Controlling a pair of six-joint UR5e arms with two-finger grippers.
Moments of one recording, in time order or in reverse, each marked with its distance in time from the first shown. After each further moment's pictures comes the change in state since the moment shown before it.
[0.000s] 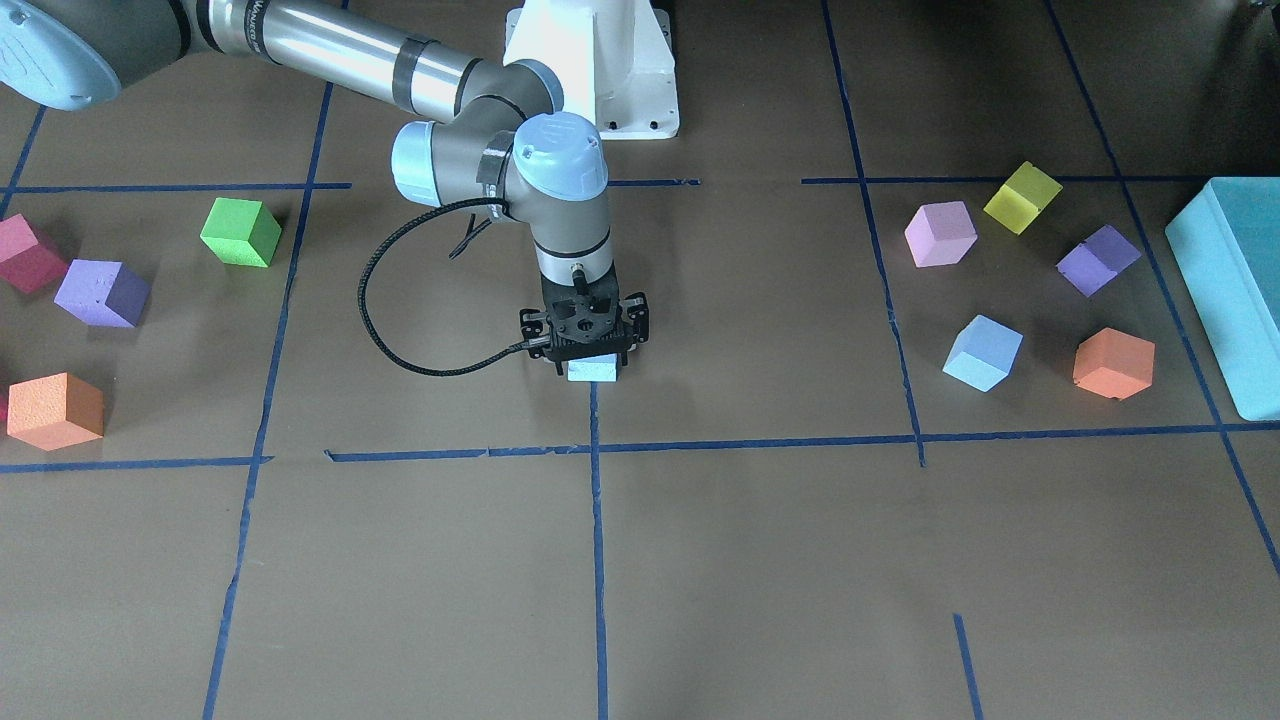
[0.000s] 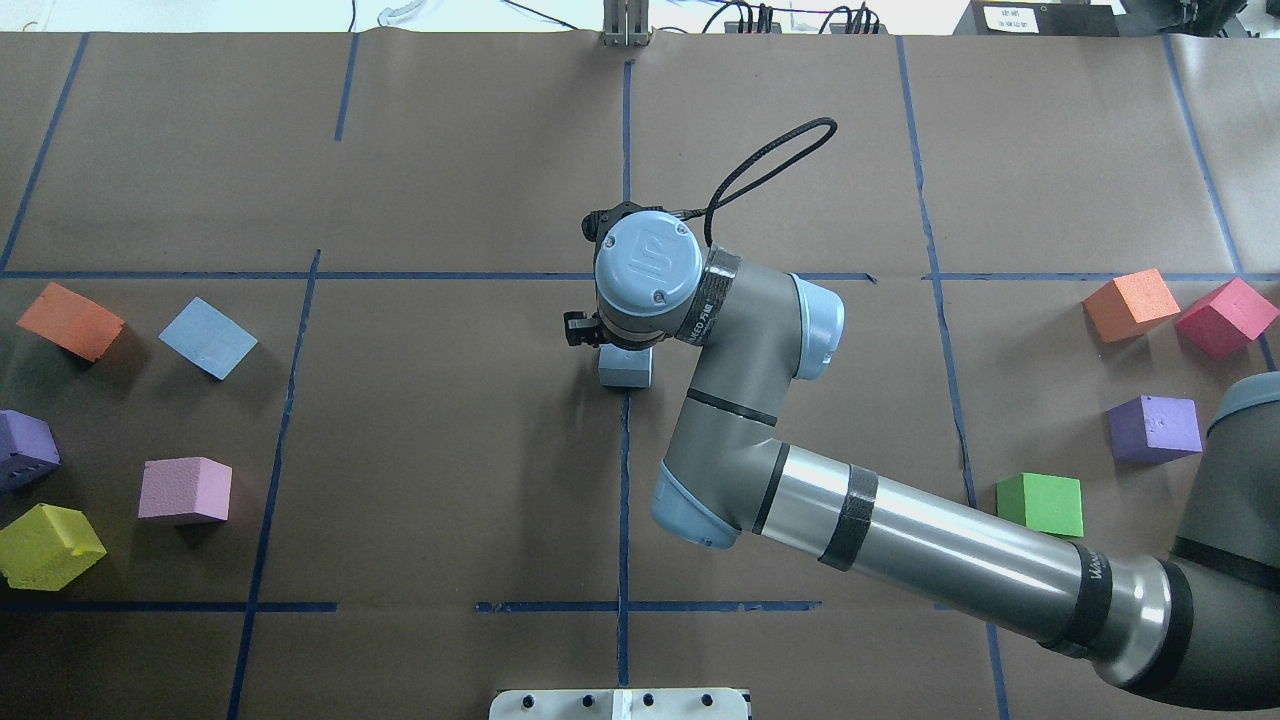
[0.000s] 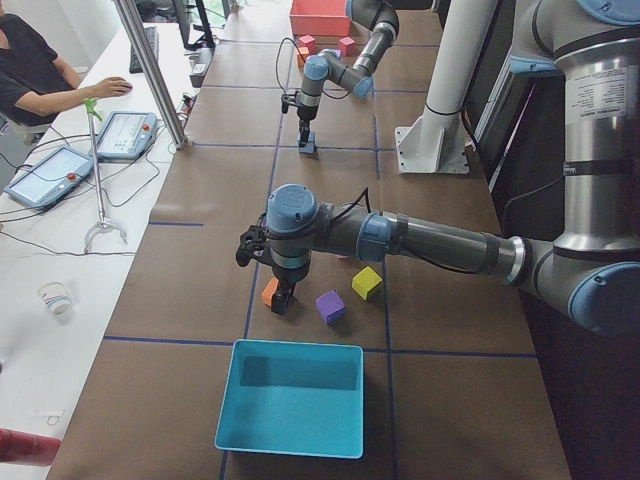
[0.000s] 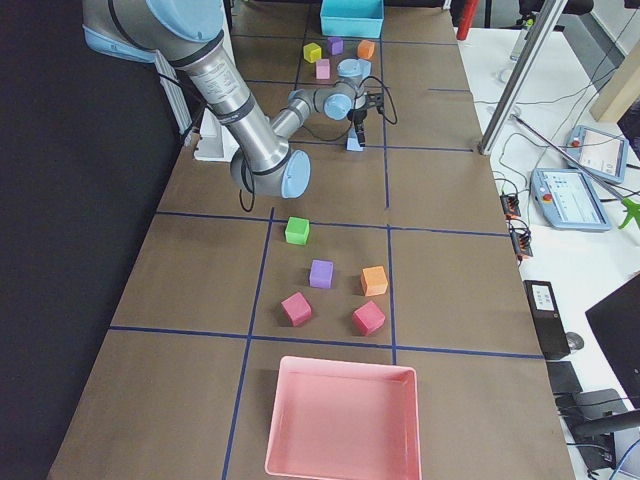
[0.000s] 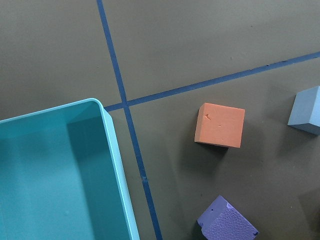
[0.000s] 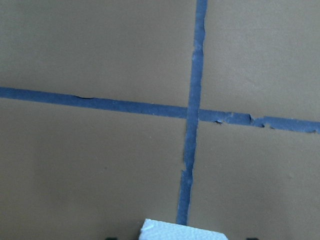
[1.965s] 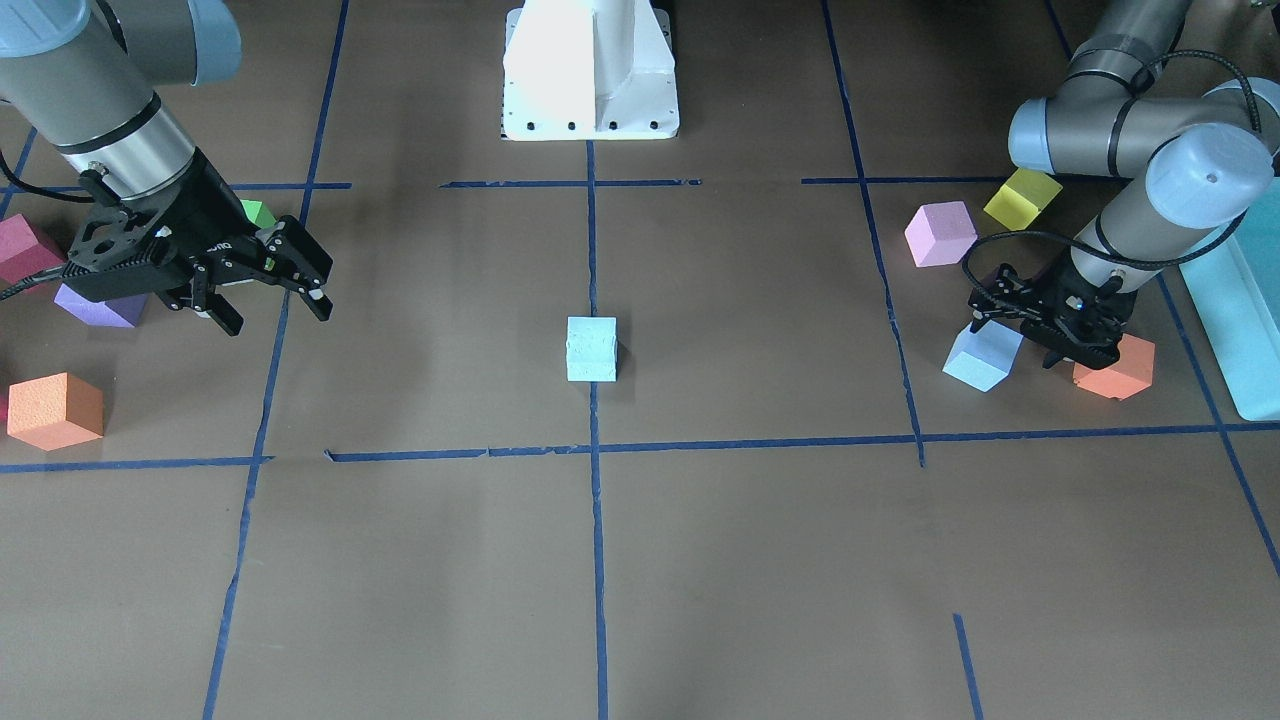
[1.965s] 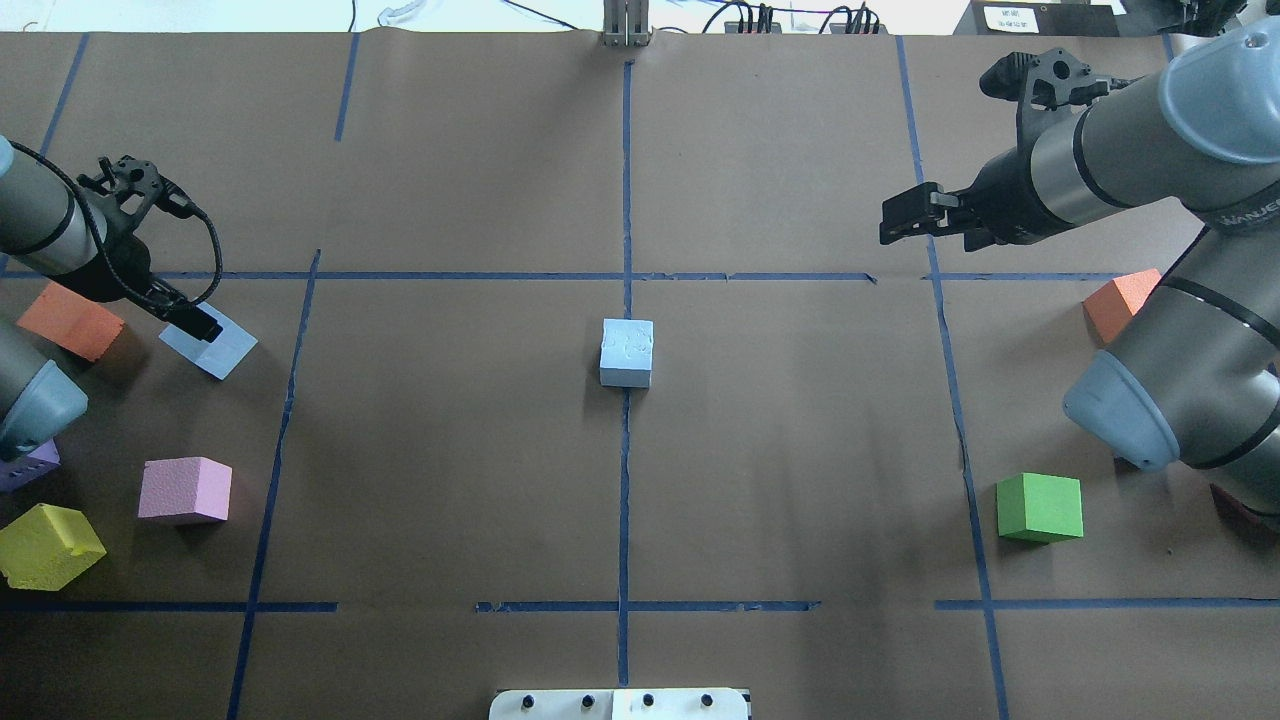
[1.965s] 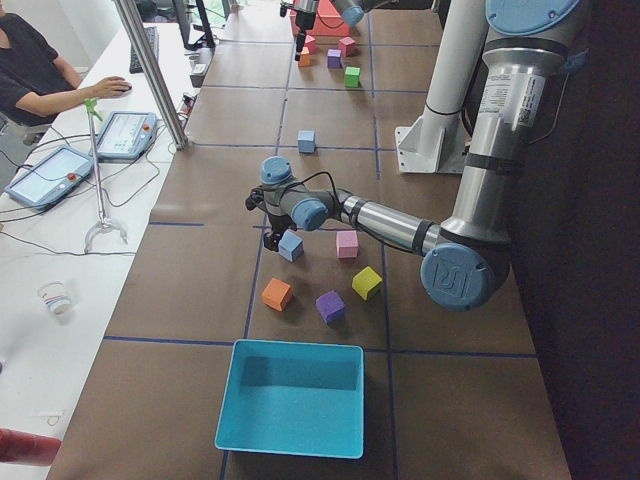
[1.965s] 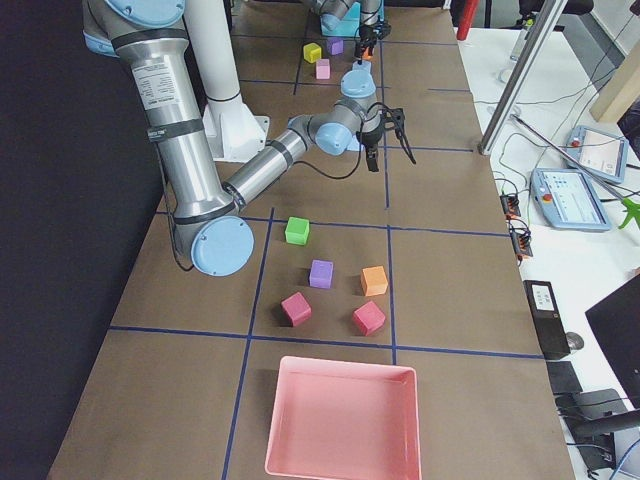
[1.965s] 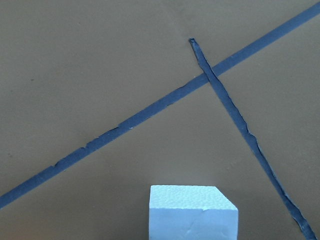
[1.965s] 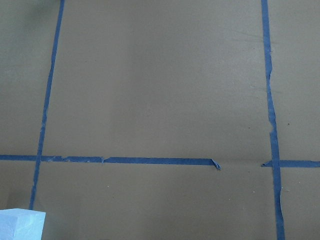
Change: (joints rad) left arm 0.598 -0.295 0.259 -0.376 0.192 -0.395; right arm 0.388 -0.562 0.594 0.031 0.329 -0.072
